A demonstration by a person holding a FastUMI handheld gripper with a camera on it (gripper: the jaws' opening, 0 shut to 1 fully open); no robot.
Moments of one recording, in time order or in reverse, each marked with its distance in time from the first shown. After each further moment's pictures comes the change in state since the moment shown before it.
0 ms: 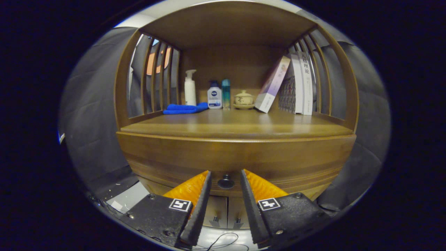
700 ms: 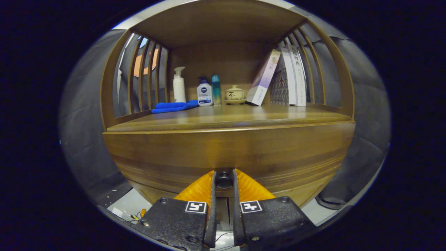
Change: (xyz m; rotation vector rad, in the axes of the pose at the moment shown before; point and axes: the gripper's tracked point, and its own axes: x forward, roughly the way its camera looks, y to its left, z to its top) arm 0.016 -0.001 -0.006 0.054 -0.017 -0.079
